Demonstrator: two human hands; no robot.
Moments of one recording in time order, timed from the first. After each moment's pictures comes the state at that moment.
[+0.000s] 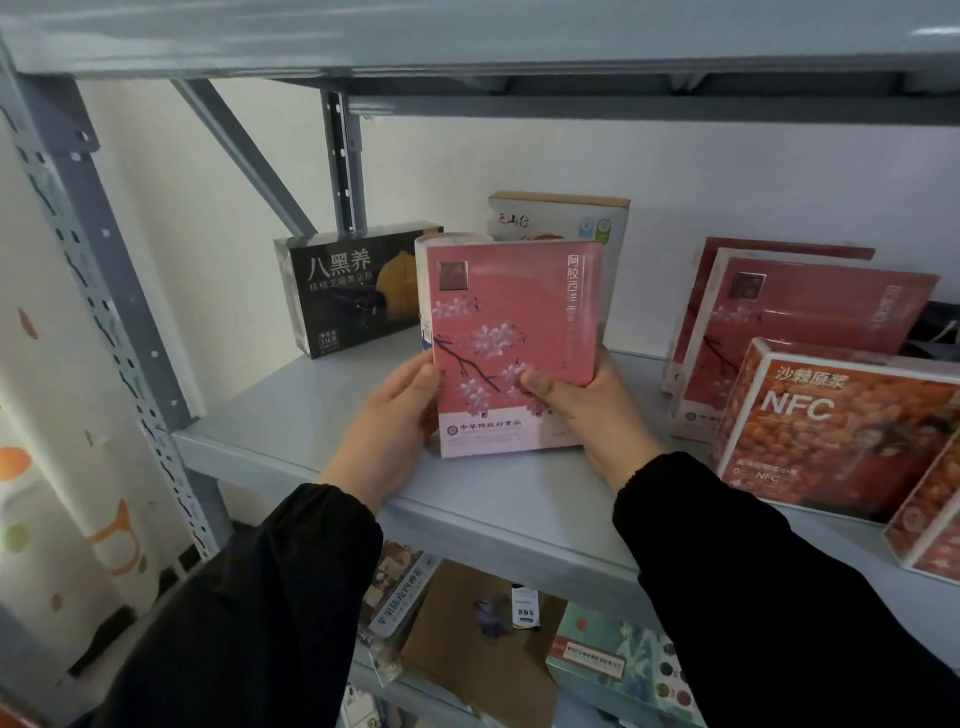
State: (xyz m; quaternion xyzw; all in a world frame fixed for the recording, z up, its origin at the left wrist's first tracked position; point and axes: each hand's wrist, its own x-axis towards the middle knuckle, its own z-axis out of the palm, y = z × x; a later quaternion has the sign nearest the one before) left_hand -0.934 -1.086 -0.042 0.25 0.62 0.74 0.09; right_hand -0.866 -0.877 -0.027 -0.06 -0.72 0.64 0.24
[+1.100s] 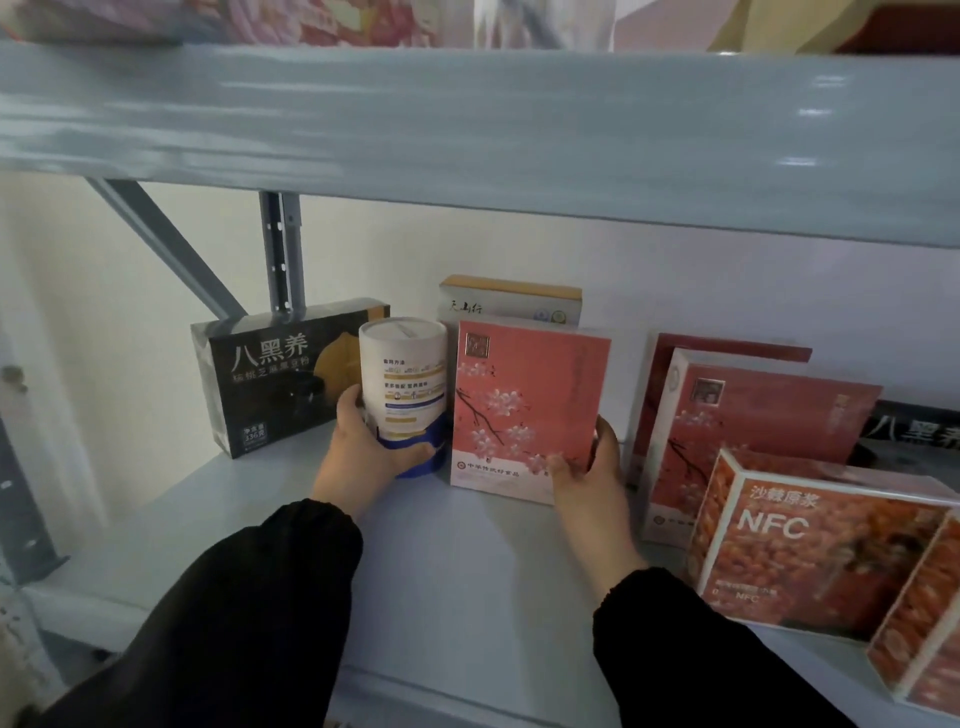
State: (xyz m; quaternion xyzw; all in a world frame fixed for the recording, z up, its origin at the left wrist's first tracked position) left_hand -1.056 -1.035 -0.036 0.18 0.79 0.58 -0.02; right_hand -0.890 -0.841 -0.030 -0.25 -0.75 0.52 0.34
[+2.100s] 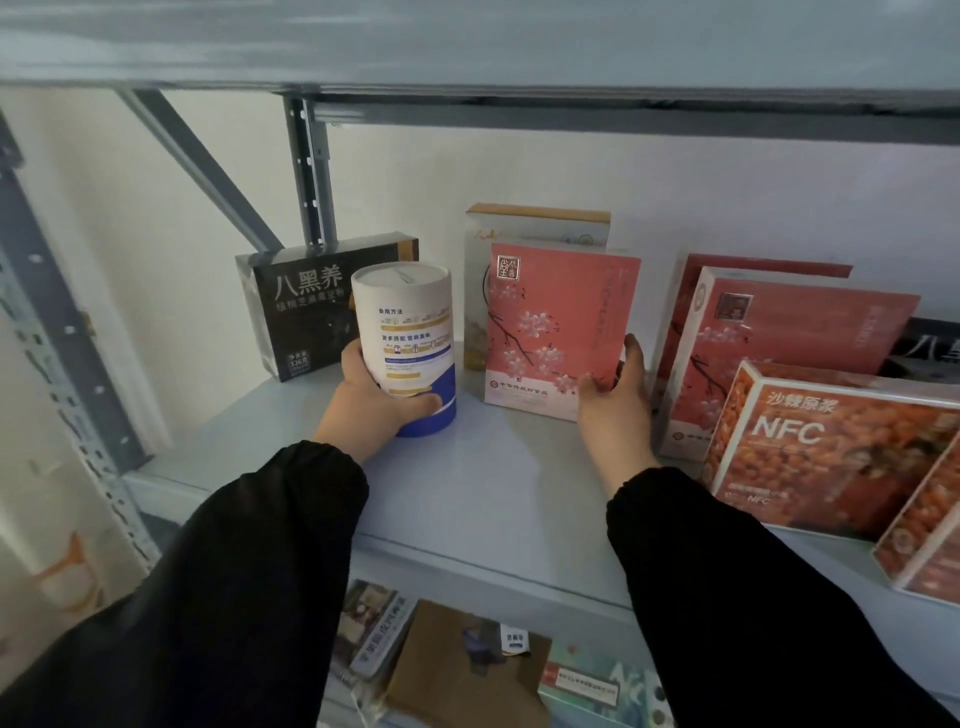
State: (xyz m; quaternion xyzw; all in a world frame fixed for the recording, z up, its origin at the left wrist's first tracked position) left_hand -1.012 -1.075 -0.033 0.18 0.81 0.57 -0.03; right_hand -0.885 -0.845 -0.027 -0.24 -0.74 0.52 0.36
